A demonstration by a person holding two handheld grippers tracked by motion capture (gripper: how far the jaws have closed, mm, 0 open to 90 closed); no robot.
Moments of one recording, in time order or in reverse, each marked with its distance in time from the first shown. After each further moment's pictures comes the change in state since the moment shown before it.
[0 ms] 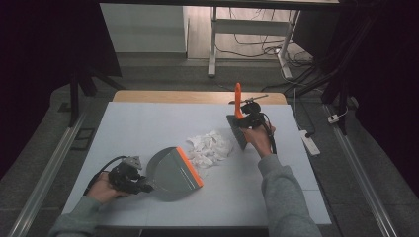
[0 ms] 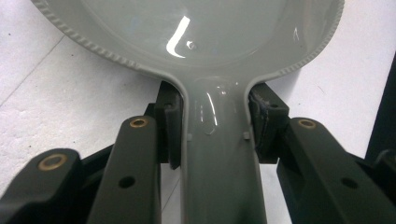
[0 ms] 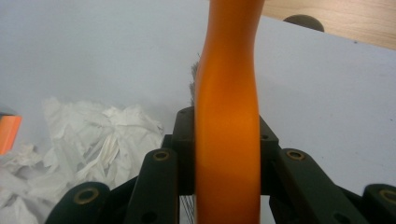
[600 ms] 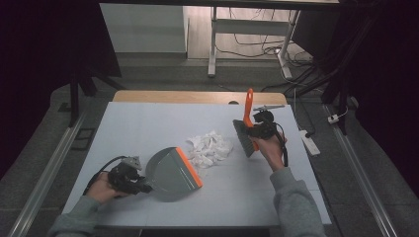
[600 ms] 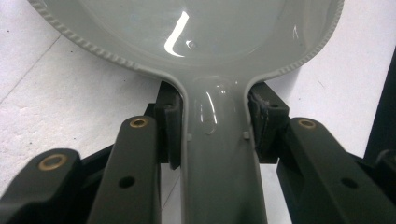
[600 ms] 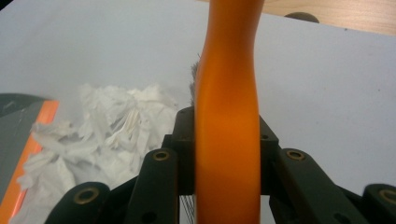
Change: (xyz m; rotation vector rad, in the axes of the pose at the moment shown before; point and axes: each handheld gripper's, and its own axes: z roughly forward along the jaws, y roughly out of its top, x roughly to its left) left arm 0.001 -0.001 0.000 0.013 -0.003 0.010; right arm -0.009 -0.035 -0.040 -0.097 0.063 0.037
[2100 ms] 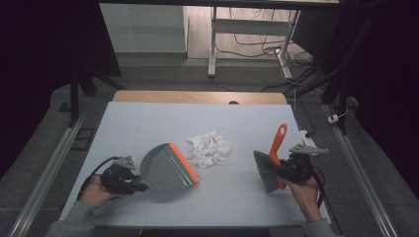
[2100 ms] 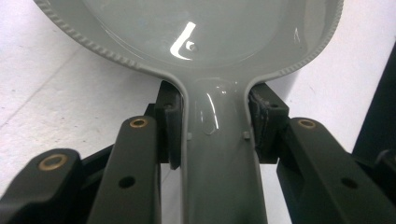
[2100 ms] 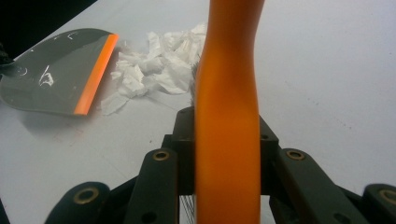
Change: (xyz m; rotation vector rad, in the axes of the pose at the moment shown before) left arm -0.013 -0.007 -0.019 -0.042 0.065 -0.040; right arm -0.002 -0.119 -0.106 -0.128 0.148 0.006
